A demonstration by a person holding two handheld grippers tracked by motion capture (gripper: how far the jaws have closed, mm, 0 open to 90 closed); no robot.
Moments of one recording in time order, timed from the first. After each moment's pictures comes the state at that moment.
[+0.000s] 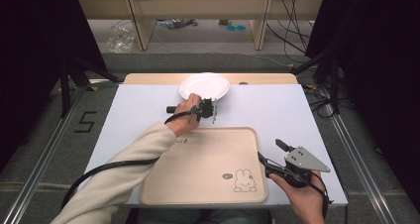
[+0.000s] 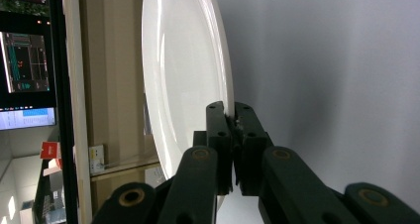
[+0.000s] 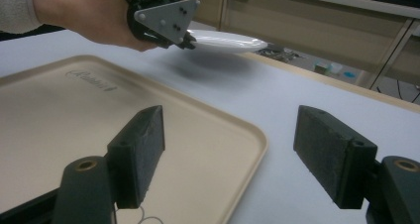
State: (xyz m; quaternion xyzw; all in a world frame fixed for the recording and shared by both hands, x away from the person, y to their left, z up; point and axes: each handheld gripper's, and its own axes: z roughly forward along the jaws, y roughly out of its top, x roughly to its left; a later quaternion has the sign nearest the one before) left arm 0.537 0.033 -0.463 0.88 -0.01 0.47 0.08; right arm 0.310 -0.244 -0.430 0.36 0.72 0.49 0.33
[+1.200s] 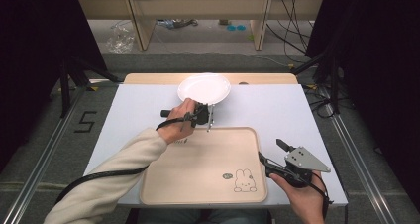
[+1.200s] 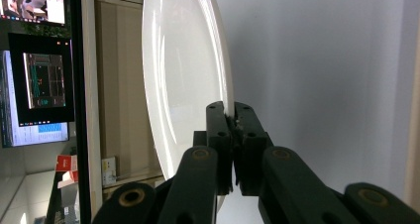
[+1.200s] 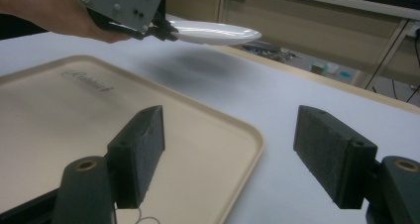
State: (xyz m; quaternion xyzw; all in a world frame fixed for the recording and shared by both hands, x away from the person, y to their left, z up) left arm 0.500 0.046 -0.446 0.87 -0.03 0.48 0.10; right arm 0.308 -0.244 -0.429 0.37 0.72 0.49 0.32
